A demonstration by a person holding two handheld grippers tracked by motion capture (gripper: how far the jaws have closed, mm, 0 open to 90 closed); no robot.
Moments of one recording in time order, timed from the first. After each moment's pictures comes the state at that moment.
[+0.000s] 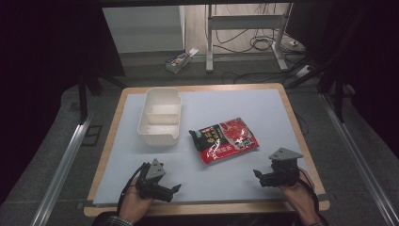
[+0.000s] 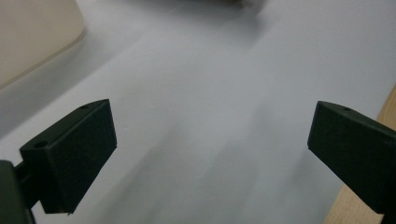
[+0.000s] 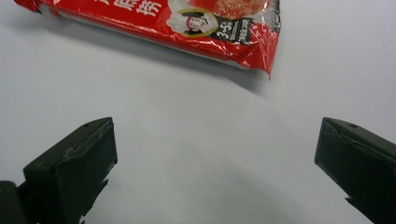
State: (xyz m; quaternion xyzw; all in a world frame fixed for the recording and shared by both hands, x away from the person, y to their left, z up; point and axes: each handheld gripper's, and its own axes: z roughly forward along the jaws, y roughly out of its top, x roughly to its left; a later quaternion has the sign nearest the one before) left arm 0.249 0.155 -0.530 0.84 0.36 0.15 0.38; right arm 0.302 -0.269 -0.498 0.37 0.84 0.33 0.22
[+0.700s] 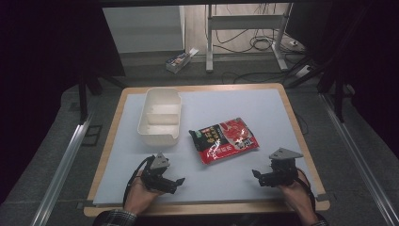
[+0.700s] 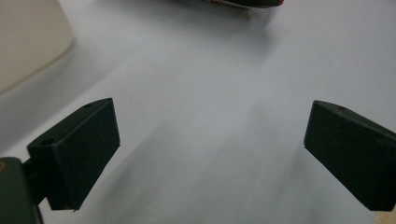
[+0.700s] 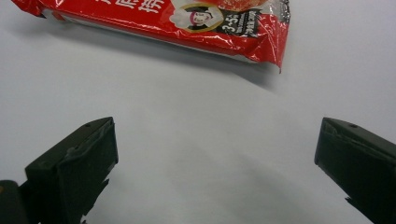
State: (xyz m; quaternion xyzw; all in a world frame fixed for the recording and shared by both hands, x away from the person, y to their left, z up) left arm 0.274 0.147 -0.533 0.84 0.35 0.13 0.39; right arm 0.304 -0.269 -0.504 0.39 0.83 0.35 0.20
